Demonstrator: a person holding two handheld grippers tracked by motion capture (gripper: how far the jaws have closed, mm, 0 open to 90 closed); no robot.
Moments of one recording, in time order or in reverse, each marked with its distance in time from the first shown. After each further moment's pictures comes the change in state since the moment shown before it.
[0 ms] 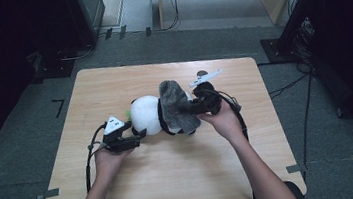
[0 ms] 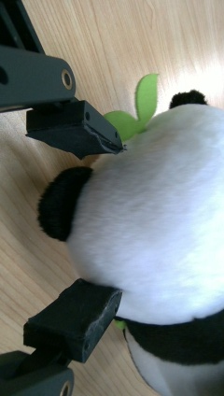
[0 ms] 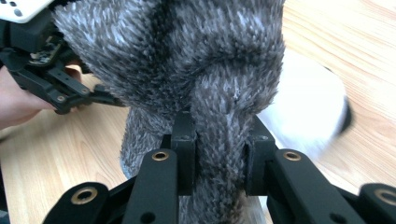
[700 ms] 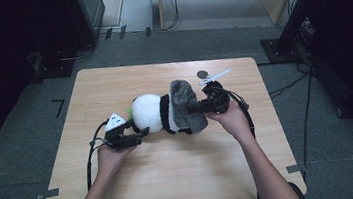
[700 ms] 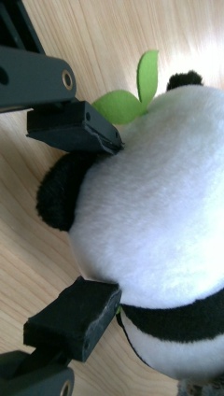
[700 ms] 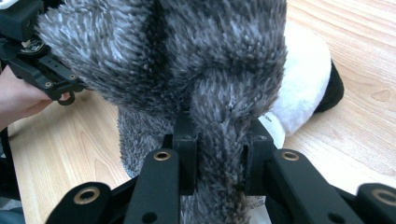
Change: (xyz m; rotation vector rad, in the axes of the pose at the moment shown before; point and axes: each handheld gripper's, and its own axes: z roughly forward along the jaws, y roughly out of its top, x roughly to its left) left arm 0.003 0.007 0.009 -0.013 -0.077 -0.012; right arm -0.029 -0.014 -0.004 0.036 0.043 0.090
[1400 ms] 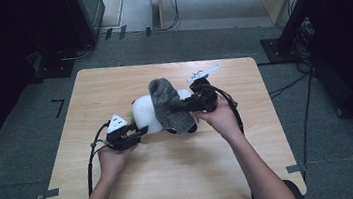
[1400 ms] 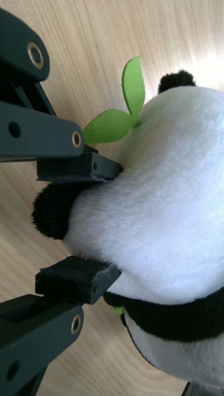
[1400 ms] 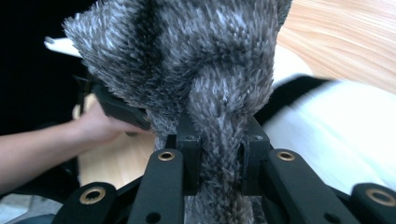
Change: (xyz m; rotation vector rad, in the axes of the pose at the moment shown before) left arm -0.011 -0.002 -0.004 -0.001 0.042 -0.003; right arm 0.042 0.027 0.002 -0.088 0.182 -0.074
